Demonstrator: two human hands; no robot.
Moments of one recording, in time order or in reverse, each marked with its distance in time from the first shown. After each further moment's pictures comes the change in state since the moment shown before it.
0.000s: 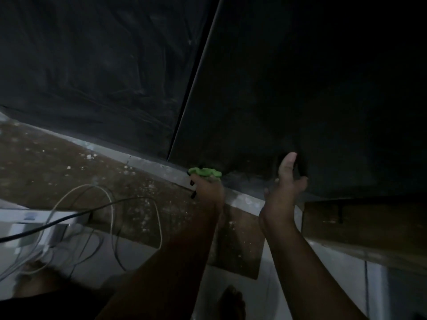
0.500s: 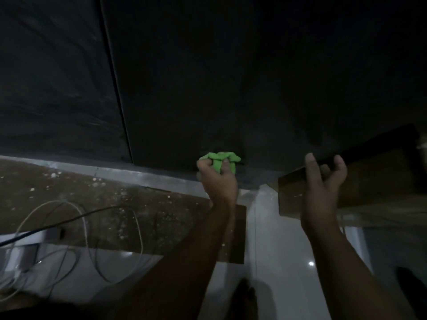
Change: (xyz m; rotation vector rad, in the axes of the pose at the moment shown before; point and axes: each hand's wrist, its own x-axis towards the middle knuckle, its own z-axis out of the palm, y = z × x) left_hand -0.095 0.011 0.049 -0.396 -0.074 0.394; right_hand 0.021 -0.054 -0.145 -0.258 0.096 -0.311
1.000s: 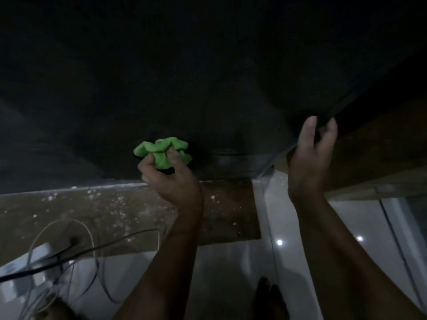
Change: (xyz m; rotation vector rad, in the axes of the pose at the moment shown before) left_hand 0.012 -0.002 0.001 -0.063 0.415 0.460; right_hand 0.068 0.056 0.012 0.158 0.083 -0.148
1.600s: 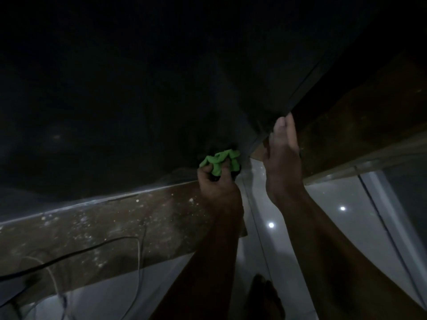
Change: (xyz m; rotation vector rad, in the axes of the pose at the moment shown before) left_hand -0.111 -0.062 0.070 0.023 -0.428 -0.473; right_hand 0.014 0.035 -0.011 0.161 -0.197 0.247
